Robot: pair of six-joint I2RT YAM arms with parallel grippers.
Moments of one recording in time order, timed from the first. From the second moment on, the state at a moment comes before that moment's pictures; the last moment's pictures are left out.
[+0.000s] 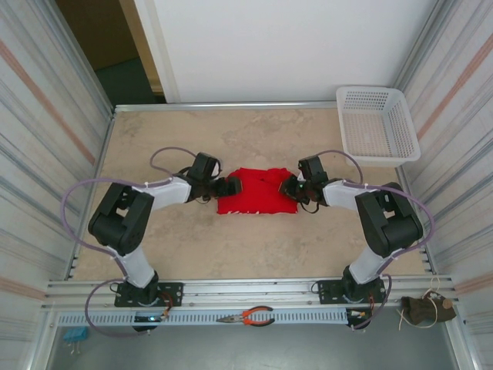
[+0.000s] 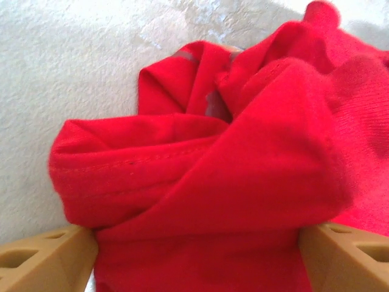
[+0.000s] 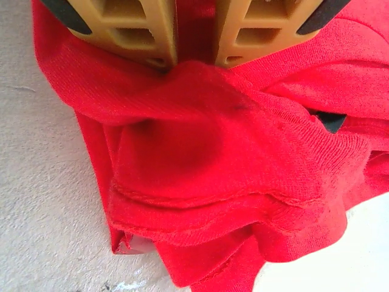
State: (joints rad) left arm -0.50 1.75 0.93 -0.09 0.26 -0.59; right arm 0.38 1.66 0.77 -0.01 -0.27 0.80
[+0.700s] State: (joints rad) left arm -0.18 1.85 1.42 -0.49 0.33 -0.35; right arm 0.31 1.29 0.86 -0.23 -0.31 0.74
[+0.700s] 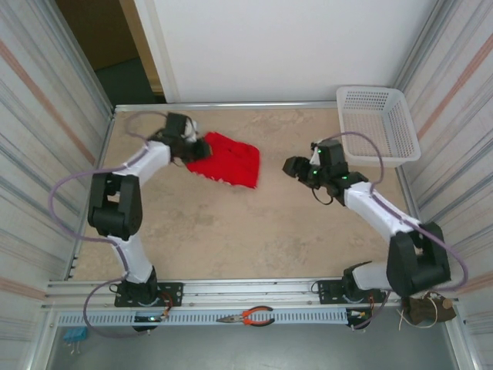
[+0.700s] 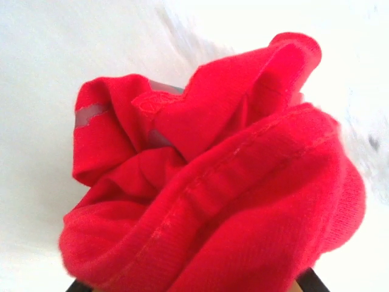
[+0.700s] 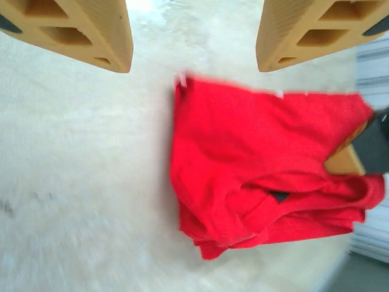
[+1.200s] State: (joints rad) left arm 0.09 2.20 1.80 -0.89 0.04 -0.03; right arm 0.04 1.08 0.86 -0.55 -0.30 0.62
